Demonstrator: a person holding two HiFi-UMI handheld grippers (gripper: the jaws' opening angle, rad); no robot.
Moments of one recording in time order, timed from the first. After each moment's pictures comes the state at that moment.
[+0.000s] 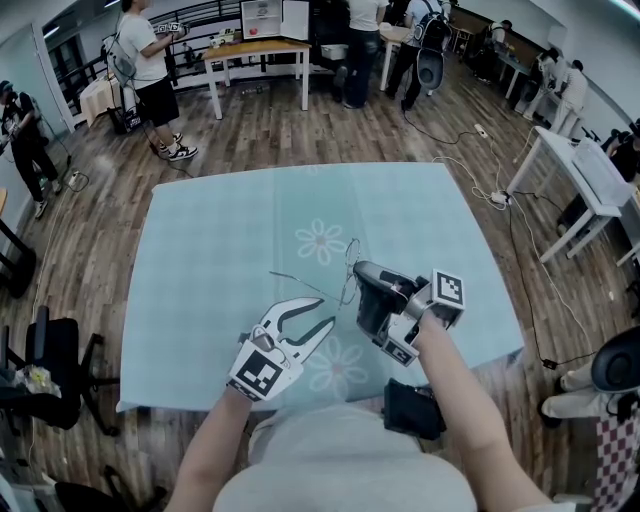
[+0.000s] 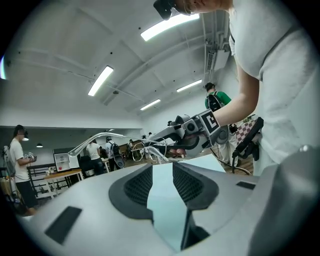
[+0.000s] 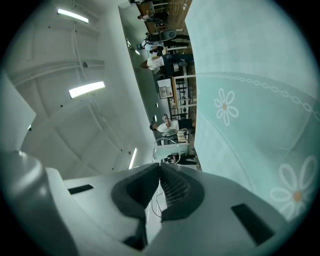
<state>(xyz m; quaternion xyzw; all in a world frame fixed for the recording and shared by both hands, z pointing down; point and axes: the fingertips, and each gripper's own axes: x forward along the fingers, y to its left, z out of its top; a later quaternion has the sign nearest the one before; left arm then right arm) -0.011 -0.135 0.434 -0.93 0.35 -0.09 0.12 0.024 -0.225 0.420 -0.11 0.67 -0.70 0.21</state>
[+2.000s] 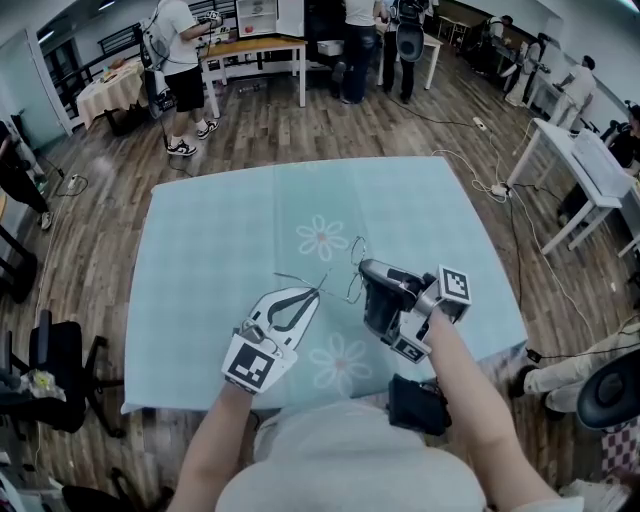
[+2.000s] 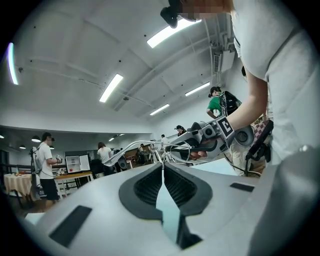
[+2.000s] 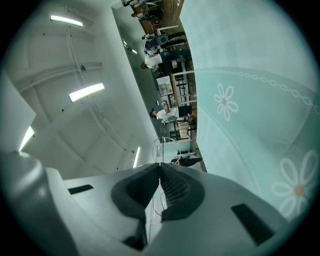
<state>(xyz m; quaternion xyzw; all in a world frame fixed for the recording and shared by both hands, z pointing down) -0.038 -0.150 0.413 -0.90 0.41 -0.05 0.12 0.032 -0.219 0.418 -0.08 0.66 -0.72 0.22</state>
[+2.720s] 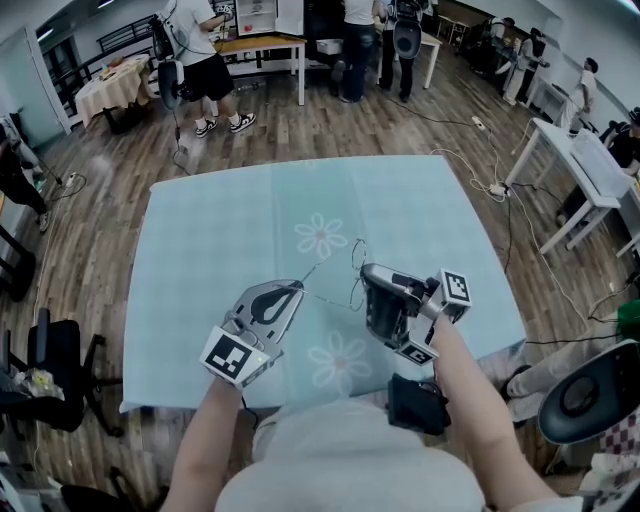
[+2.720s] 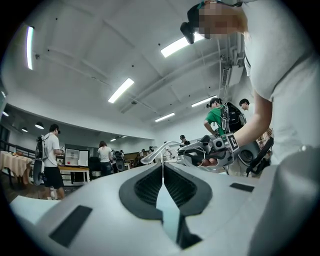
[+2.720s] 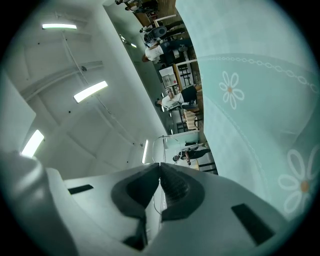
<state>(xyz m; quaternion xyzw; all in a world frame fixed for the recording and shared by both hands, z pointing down) -0.067 -0.153 0.403 -0.91 0.41 0.01 0.08 0.034 -0.206 0.408 0.00 0.66 -0.72 0.23</state>
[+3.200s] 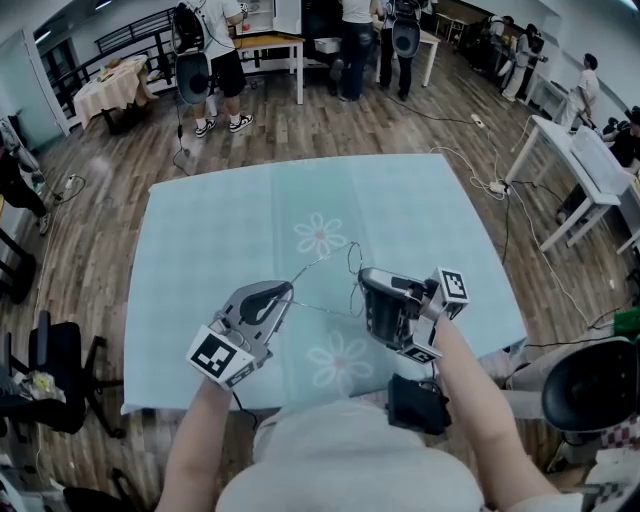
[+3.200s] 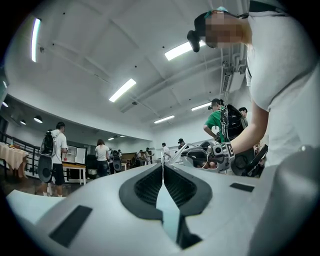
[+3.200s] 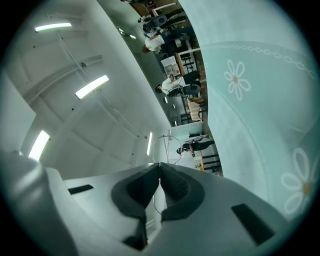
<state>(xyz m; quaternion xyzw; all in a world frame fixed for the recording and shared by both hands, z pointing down) -0.082 -0.152 0.397 -0.92 0.39 0.03 0.06 0.029 -0.199 0.401 0.06 0.67 -0.71 0.21</state>
